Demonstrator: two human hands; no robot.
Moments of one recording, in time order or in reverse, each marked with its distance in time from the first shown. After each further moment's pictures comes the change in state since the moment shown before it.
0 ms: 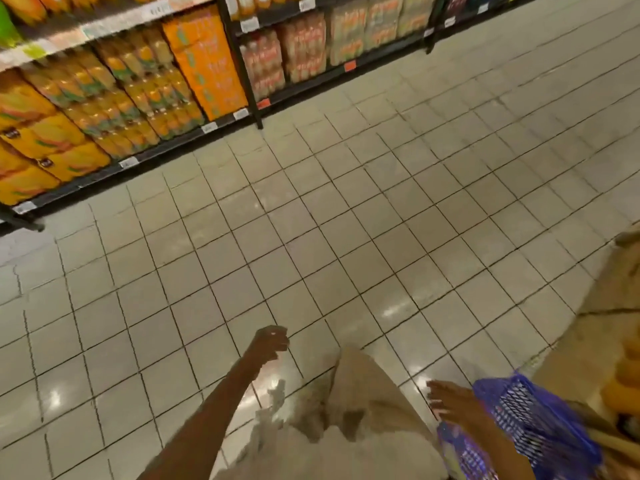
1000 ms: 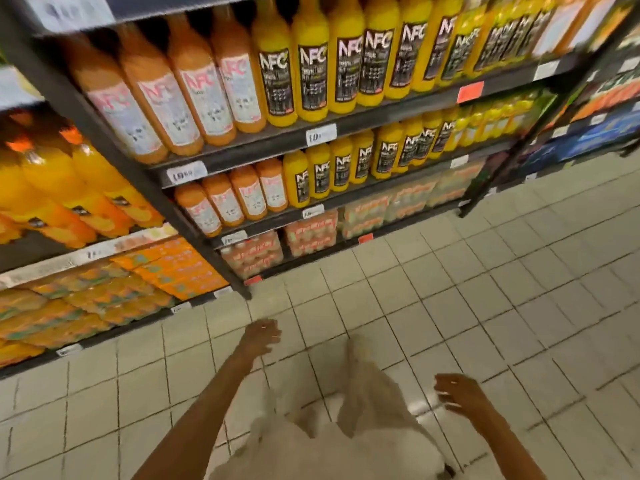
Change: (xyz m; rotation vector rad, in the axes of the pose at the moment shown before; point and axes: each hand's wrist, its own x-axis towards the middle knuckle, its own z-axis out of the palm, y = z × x) left_hand 0.301 0.880 0.164 -0.027 0.133 0.270; right_hand 0.267 -0.946 -0.161 -0.007 0.110 -0.220
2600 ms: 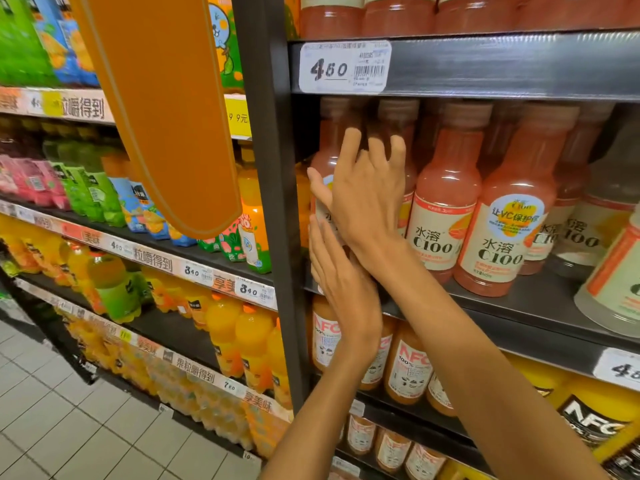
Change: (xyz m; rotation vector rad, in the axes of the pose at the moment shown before) left_hand -0.030 0.466 -0.111 -0.165 1.556 1.197; right_hand -0.276 -0.663 0.385 -0.479 0.614 -2.289
